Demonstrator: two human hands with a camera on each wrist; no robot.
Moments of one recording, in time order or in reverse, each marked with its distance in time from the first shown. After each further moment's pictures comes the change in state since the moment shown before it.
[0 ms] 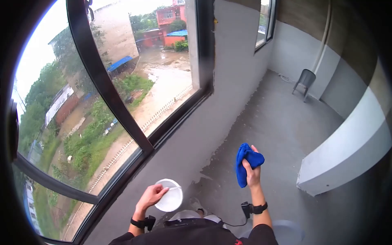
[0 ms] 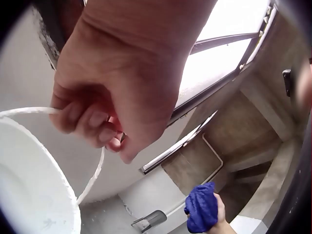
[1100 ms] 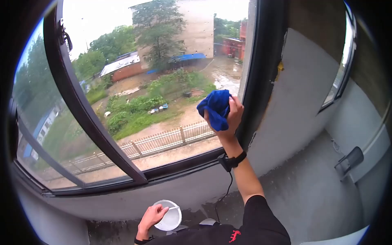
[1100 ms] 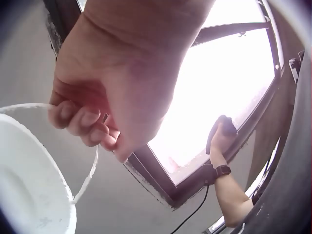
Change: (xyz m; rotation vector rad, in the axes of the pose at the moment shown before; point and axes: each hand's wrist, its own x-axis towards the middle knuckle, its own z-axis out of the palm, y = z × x) left_hand 0.142 0.100 0.086 -0.022 0.575 -0.379; right_hand 0.447 0.034 0.316 -0.176 0.008 -1.264
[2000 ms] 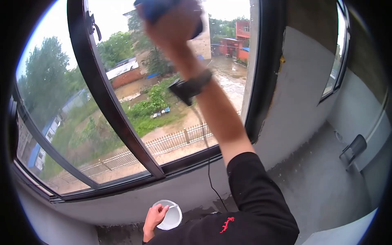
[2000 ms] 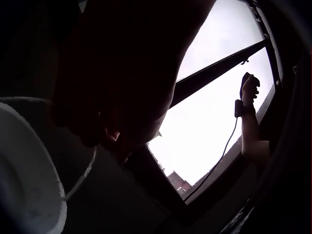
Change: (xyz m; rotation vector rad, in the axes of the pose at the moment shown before) left_hand -0.044 -0.068 -0.046 0.001 0.141 0.008; right_hand 0.274 -0.192 0.112 0.018 0.380 -0.142
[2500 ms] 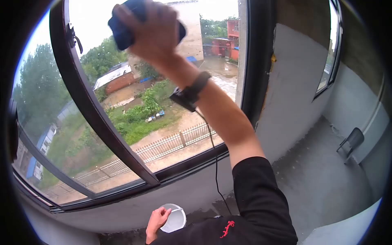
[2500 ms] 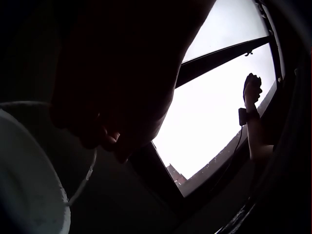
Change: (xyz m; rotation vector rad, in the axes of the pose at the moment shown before) left_hand 0.025 0.006 0.023 -0.033 -0.081 -0.004; right_hand -0.013 0.021 -0.020 0.018 -0.290 -0.182
